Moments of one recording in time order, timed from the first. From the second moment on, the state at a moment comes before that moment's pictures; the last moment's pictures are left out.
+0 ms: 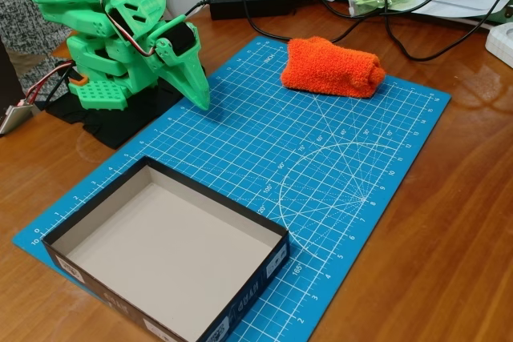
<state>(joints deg) 1.6 192.7 176.3 63.7 4.2</state>
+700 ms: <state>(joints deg) 1.8 192.7 176.3 63.7 4.7</state>
